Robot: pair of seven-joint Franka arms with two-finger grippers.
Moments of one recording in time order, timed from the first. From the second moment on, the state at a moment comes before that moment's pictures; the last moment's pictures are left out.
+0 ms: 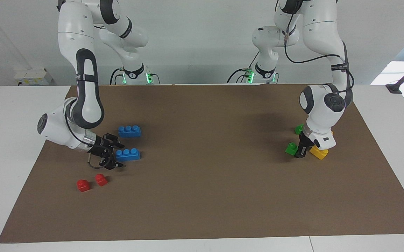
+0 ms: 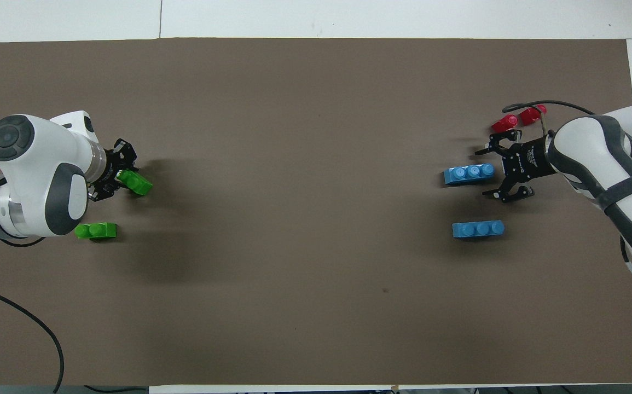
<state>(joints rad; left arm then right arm) -0.01 0.30 -0.04 -2.03 0.04 2.37 -1.04 -0.12 0.43 -0.01 -1.89 0.64 2.08 0.95</state>
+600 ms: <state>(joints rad) 0.00 0.27 -0.05 -1.90 0.04 2.19 -1.04 -0.13 0.43 -0.01 -1.89 0.71 2.04 0.83</state>
